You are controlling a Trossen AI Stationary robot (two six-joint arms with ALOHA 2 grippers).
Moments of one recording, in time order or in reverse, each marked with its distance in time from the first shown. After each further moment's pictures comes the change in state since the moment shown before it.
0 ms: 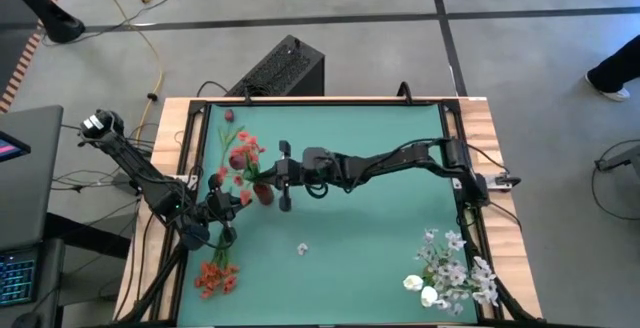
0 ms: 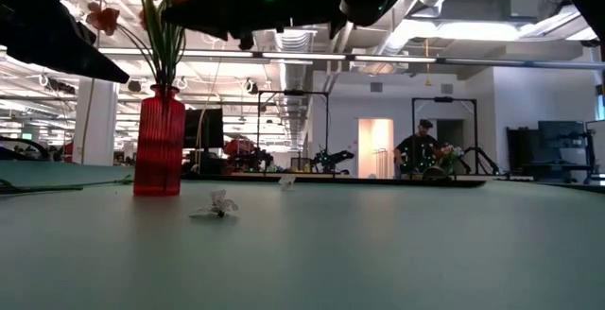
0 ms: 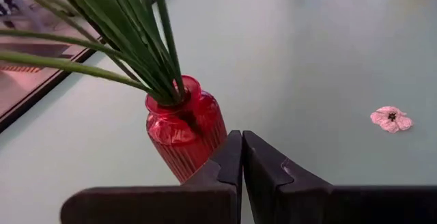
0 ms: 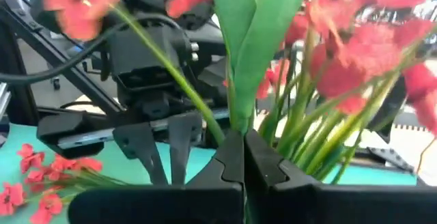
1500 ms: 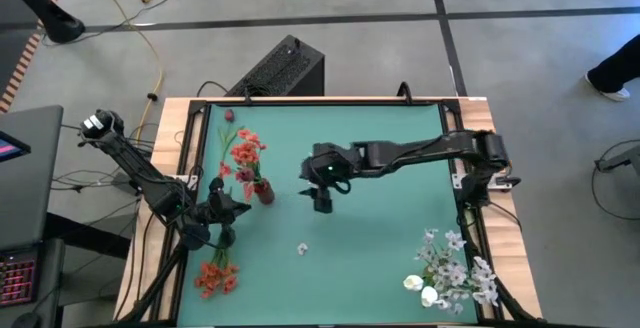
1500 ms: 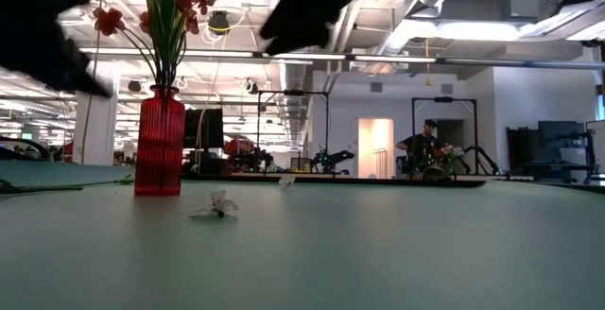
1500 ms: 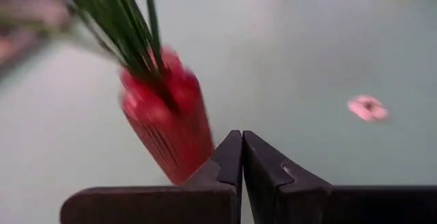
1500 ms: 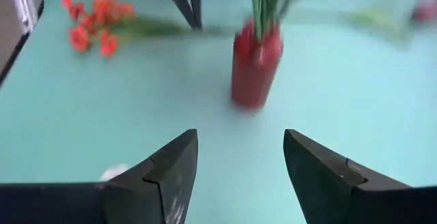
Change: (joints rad) left arm 0.000 0.000 -0.001 -0.021 0.088 -0.099; right arm 0.014 -0.282 -0.020 -0.856 0.005 0.113
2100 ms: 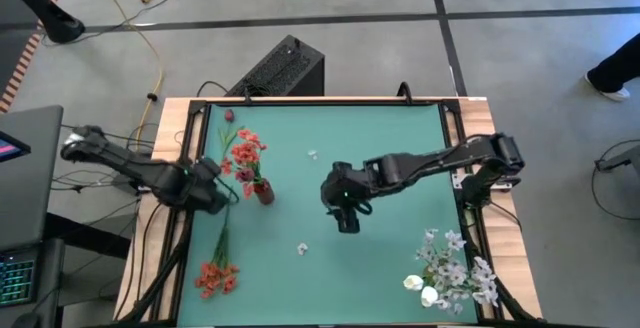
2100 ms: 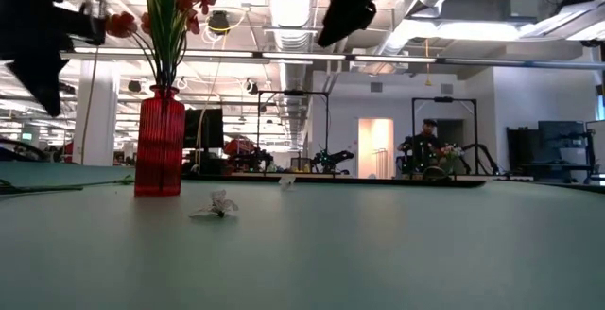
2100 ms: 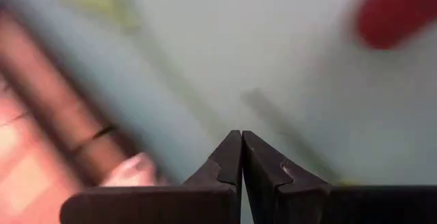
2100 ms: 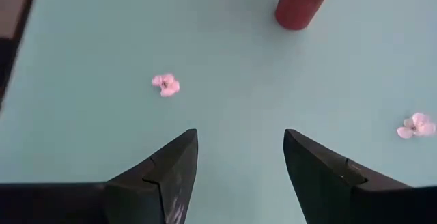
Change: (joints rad) left arm 0.382 -0.002 0.262 -0.903 0.480 -0.422; right arm 0.143 -0.109 -0.003 -0.374 0.047 0.082
